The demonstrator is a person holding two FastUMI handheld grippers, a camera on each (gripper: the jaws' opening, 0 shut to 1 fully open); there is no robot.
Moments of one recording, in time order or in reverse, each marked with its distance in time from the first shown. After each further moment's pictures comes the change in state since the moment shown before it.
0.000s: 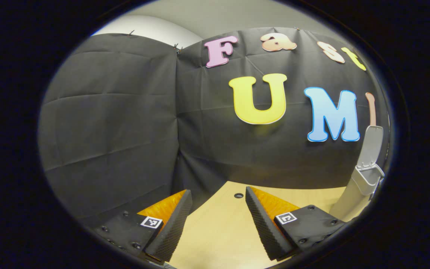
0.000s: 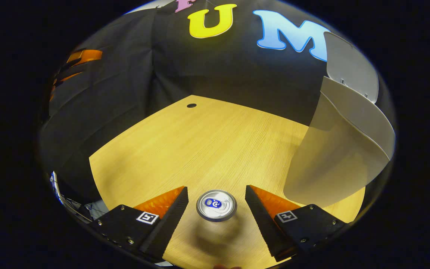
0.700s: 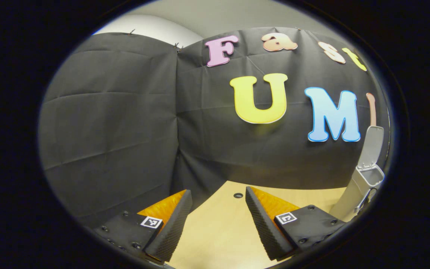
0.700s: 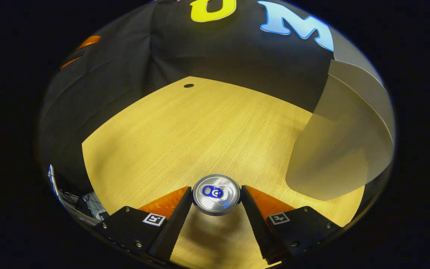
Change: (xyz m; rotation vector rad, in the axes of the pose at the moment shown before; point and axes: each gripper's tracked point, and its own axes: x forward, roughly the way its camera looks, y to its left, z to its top) left arm 0.000 0.001 -0.003 -0.005 0.001 -0.009; right arm 0.015 -0.009 -0.030 -0.018 0.119 -0.014
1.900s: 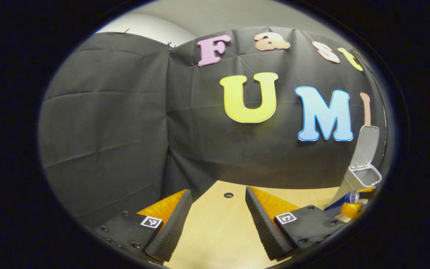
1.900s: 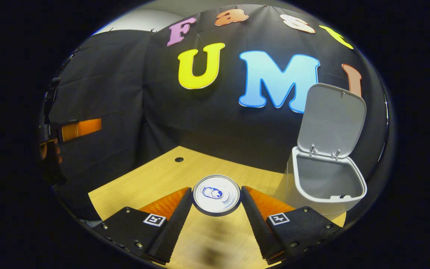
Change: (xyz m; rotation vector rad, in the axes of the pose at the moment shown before) left arm 0.007 -0.030 -0.004 -0.003 0.003 -0.070; right arm -0.128 -0.036 0.182 0.052 -0.505 -0.104
